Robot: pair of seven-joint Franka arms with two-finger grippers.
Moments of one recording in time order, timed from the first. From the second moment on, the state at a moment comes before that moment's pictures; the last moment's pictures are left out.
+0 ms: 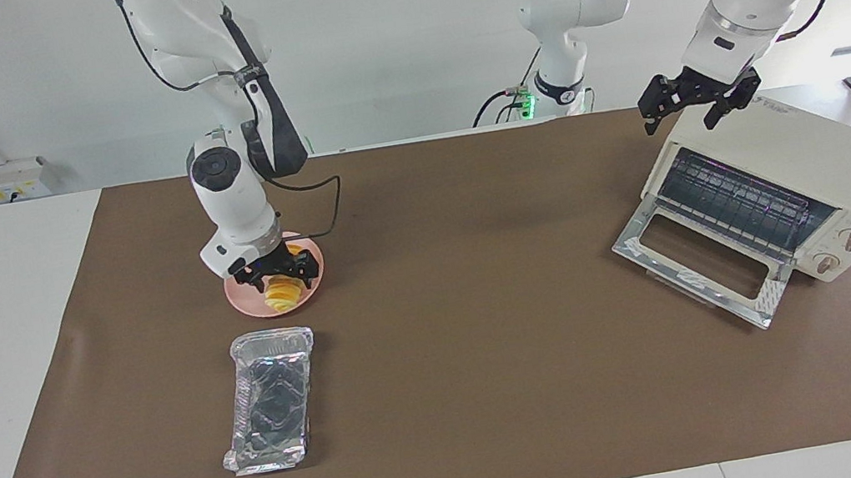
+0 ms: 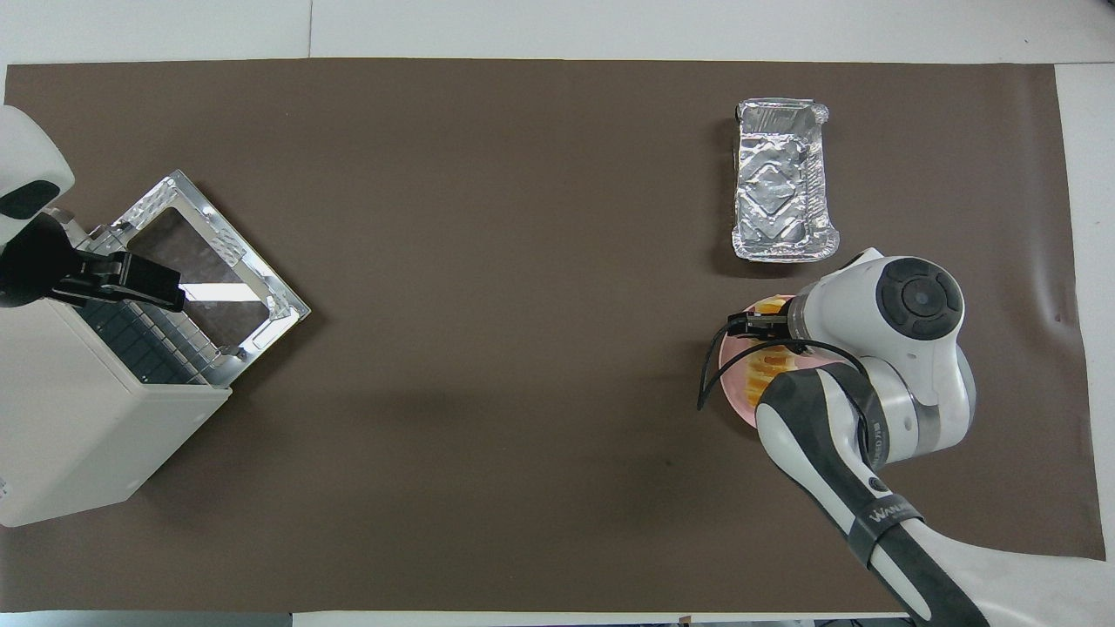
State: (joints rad) left arm -0.14 -0.03 0.02 -1.64 -0.03 1.52 0.02; right arm 0.20 0.11 0.00 -2.28 -0.01 2.40 0.31
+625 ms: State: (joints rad) left arm -0.14 -0.03 0.02 -1.64 -0.03 1.52 0.02; right arm 0.20 0.11 0.00 -2.28 -0.01 2.39 0.30
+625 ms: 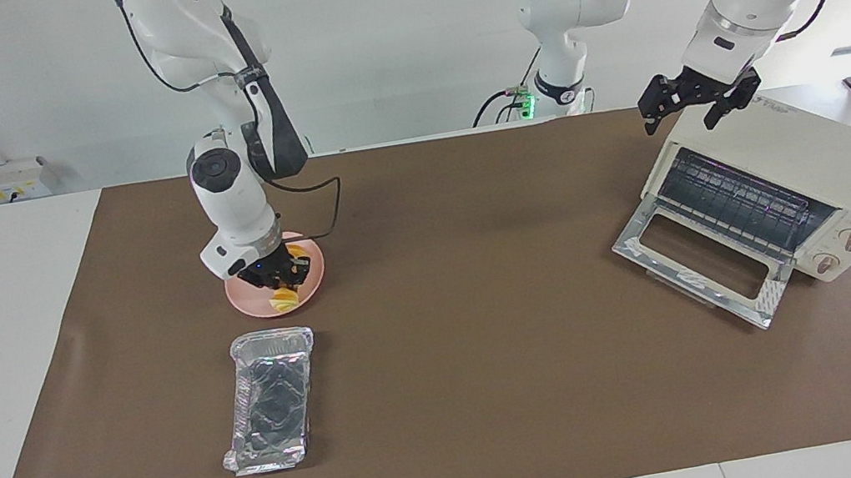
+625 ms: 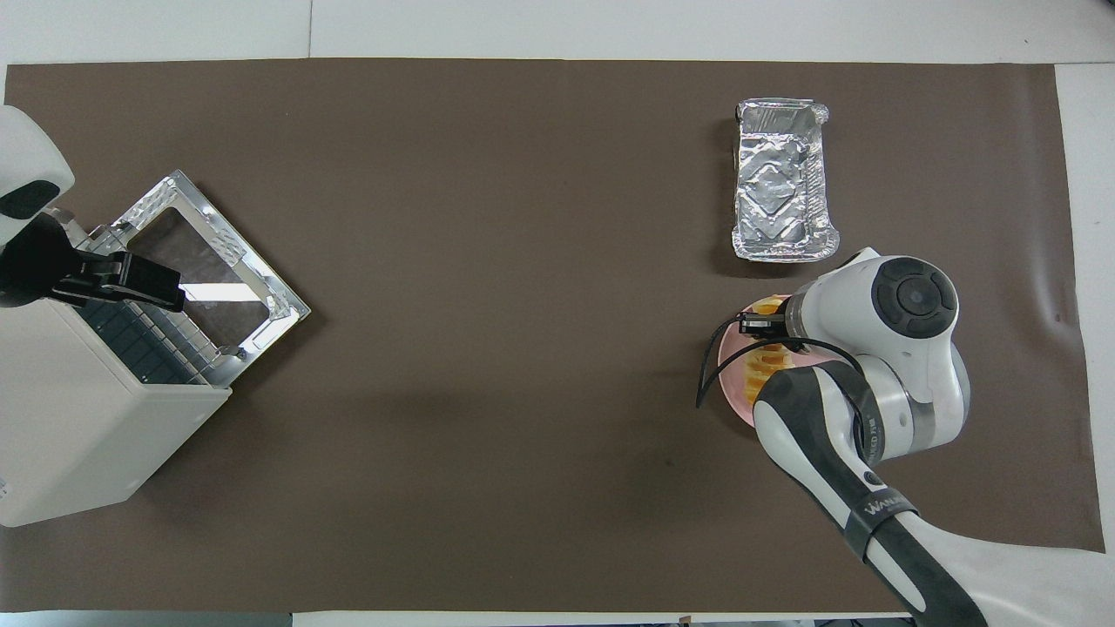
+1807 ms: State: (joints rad) left arm -0.14 -0.03 0.02 -1.64 -0.03 1.52 0.02; right arm 0.09 0.60 0.00 -1.25 0.01 1.81 0.02
